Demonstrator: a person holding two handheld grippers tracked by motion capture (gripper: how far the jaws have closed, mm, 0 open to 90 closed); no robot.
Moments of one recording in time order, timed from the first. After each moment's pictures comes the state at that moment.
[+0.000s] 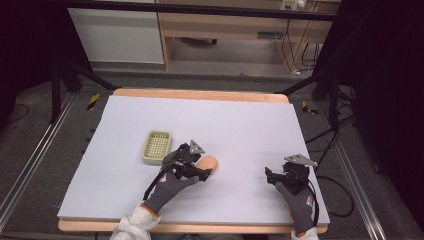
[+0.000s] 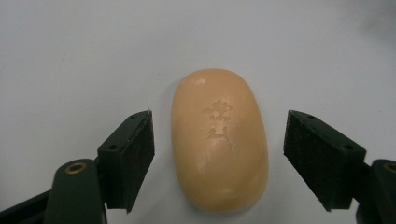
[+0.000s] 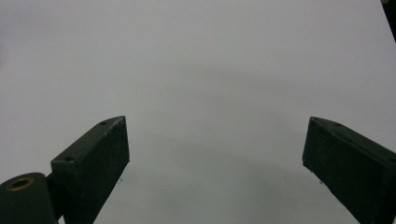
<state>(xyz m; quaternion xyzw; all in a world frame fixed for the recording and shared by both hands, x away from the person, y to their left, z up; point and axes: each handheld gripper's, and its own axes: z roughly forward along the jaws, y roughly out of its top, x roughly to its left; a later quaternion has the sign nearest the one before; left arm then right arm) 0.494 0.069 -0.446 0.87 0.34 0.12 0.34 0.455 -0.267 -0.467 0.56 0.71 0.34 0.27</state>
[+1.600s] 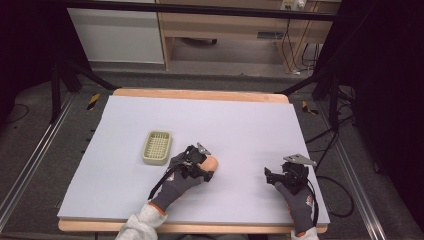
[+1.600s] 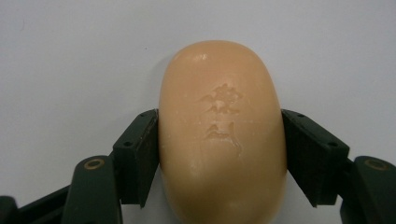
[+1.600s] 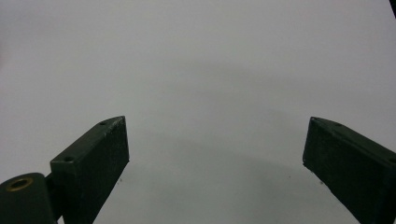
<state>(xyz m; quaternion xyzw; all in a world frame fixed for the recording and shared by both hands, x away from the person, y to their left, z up) 0.503 0.054 -0.462 0.88 0.35 0.11 0.29 0.456 -0.266 -0.468 0.56 0.71 0.33 0.26</state>
